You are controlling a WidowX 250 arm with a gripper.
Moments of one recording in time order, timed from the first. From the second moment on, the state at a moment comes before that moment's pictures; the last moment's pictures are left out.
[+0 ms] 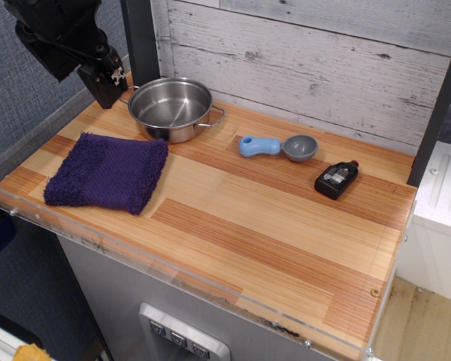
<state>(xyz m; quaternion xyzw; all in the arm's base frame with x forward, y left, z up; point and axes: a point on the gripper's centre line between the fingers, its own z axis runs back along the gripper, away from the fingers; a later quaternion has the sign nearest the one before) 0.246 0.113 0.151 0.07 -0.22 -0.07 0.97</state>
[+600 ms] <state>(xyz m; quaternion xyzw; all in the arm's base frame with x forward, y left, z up) 0.240 0.145 0.107 0.04 -0.19 -0.05 0.98</state>
